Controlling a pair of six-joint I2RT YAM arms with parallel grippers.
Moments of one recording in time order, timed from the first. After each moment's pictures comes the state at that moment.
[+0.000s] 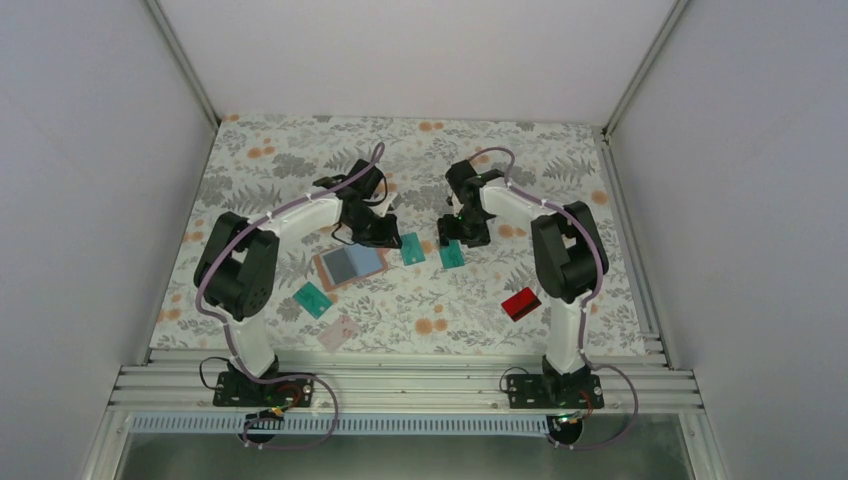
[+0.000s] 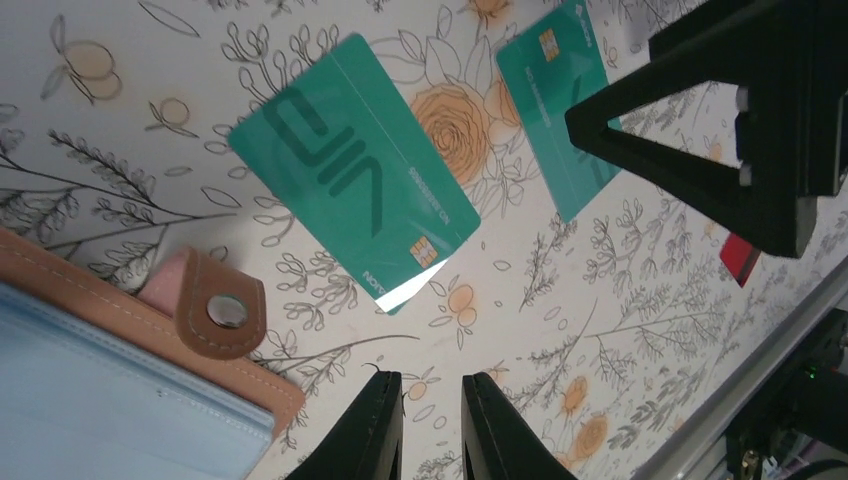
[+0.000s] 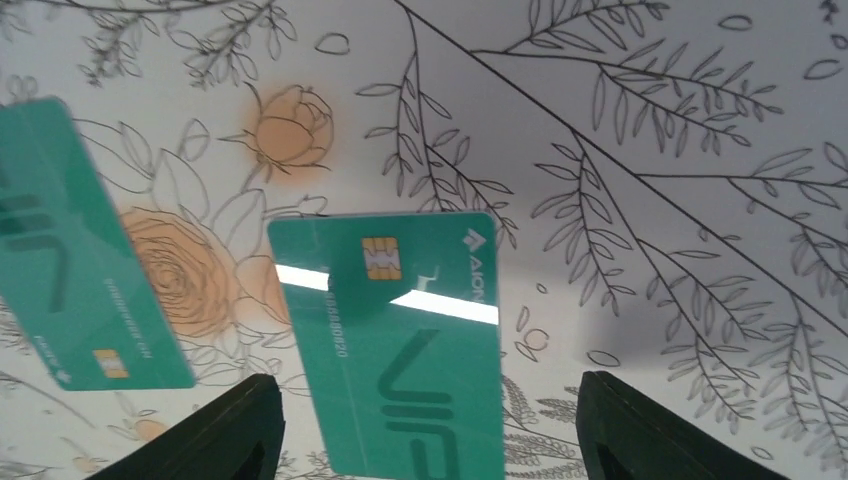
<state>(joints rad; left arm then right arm) -0.51 1.83 1.29 -0.70 0.50 -0.32 0.47 2.01 1.45 -0.90 -0.17 0.35</state>
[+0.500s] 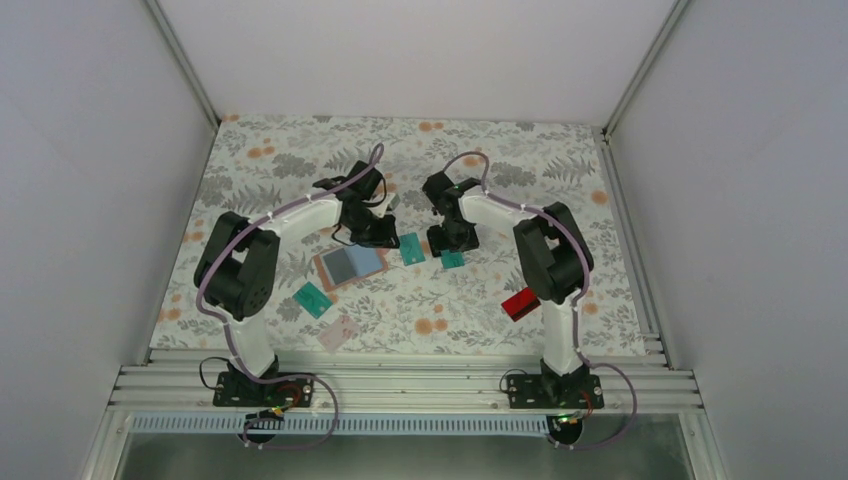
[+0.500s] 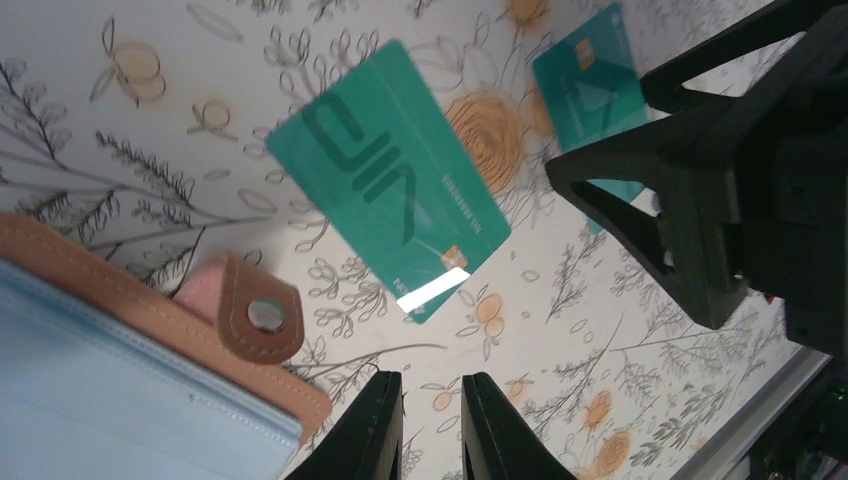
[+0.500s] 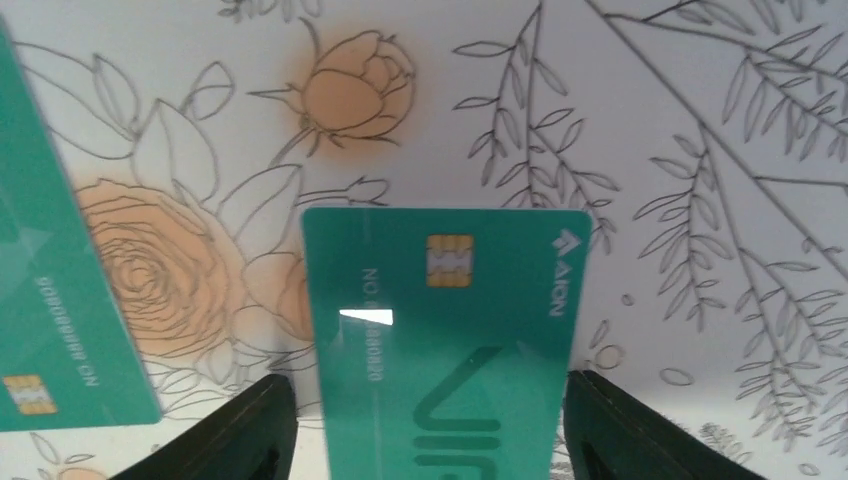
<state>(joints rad) -0.51 1.84 1.29 -0.68 0.46 -0.33 0.58 2.07 1.47 -0.91 0.01 0.35</state>
